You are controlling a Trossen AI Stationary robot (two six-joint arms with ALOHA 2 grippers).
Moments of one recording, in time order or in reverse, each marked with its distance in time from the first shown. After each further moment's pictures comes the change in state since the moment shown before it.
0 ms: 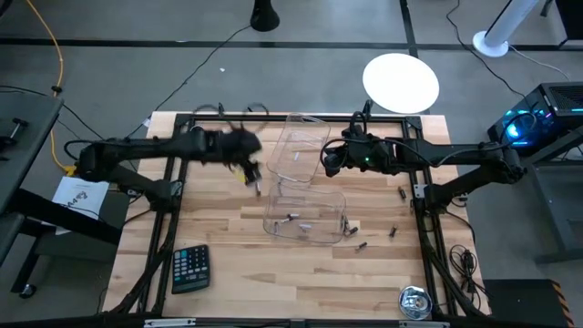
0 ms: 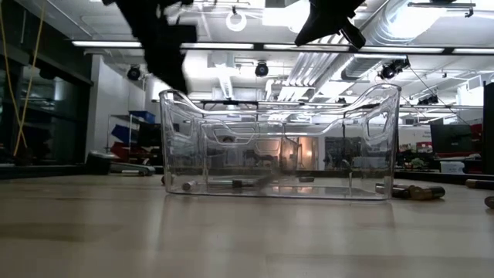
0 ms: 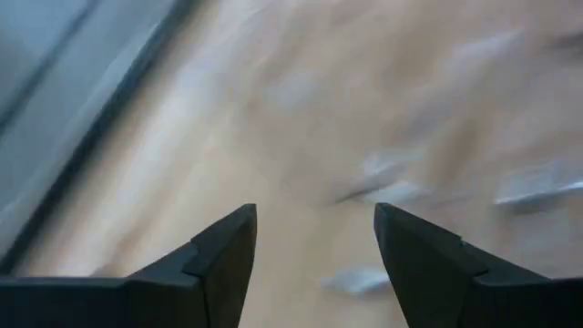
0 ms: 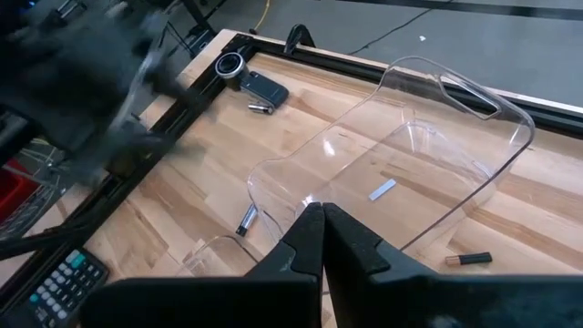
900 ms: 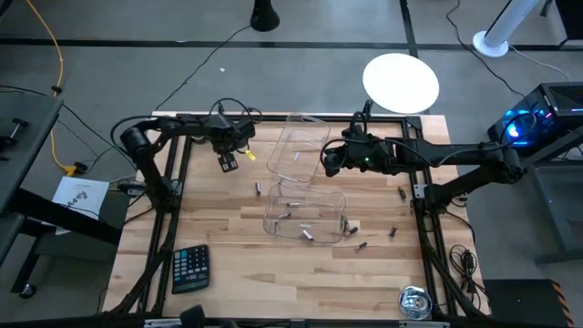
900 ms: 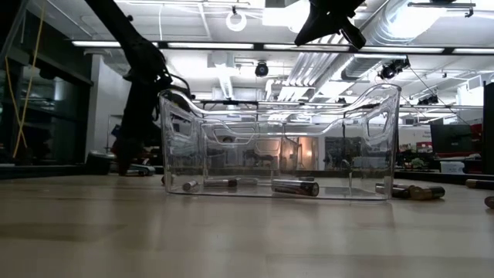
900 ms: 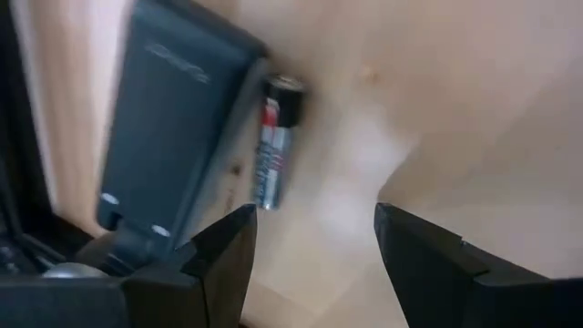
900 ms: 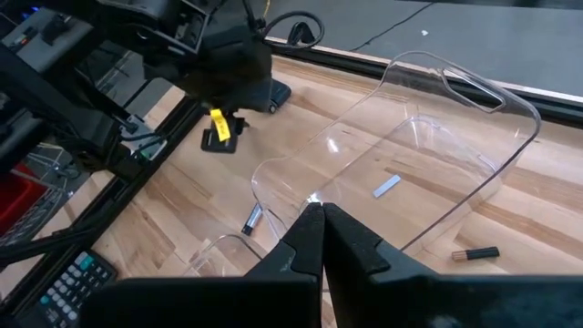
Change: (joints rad) left arm 0.412 0.426 -0.092 -0.147 -0.149 0.340; right arm 0.000 0.000 0.000 0.000 -0.006 0.026
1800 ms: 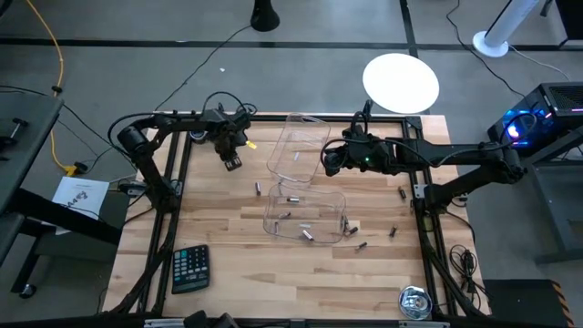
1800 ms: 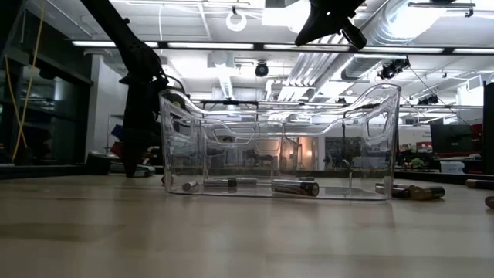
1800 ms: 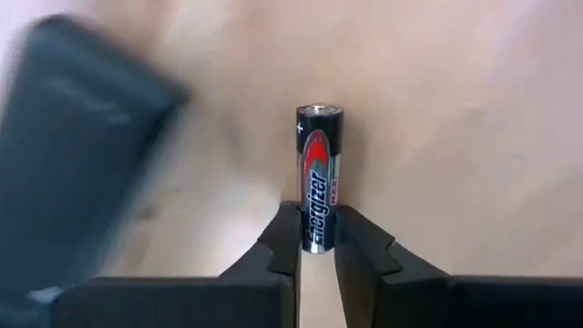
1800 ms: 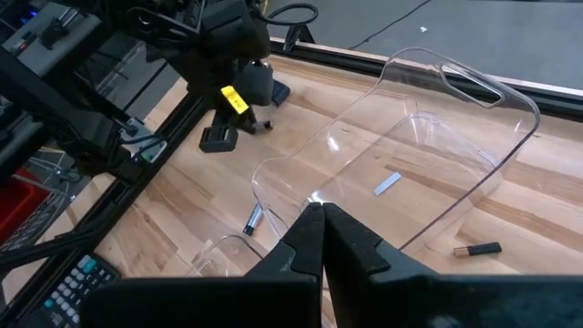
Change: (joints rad) left arm 0.070 -0.011 0.000 0.032 0.340 -0.008; right arm 0.000 0.000 0.000 -0.005 0.000 0.022
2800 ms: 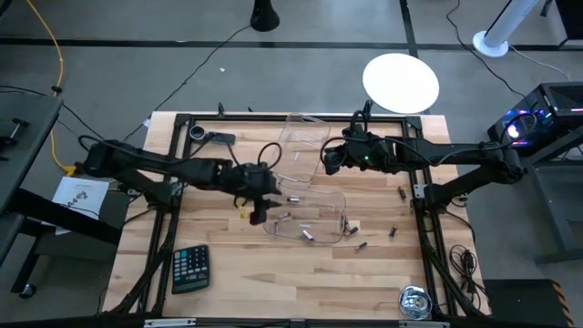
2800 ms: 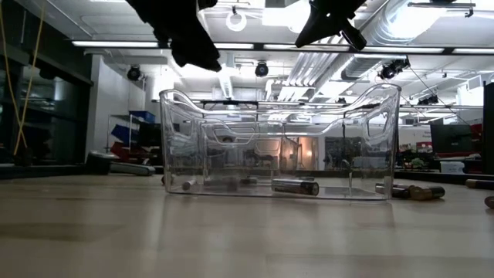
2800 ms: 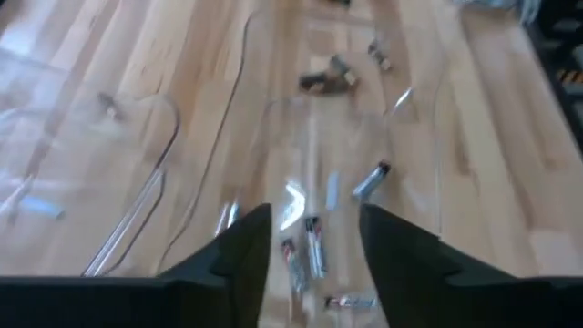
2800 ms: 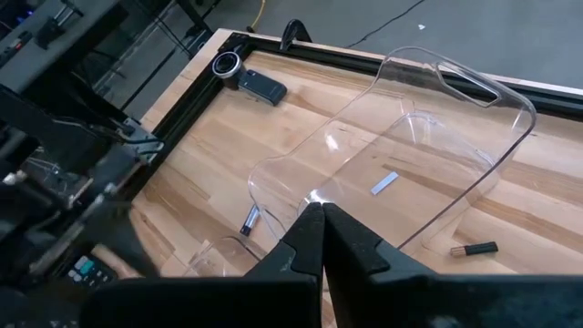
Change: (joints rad) left arm -0.810 -0.351 0.045 0.471 0.015 -0.338; right arm -0.014 0.000 0.000 -0.003 -0.012 -0.003
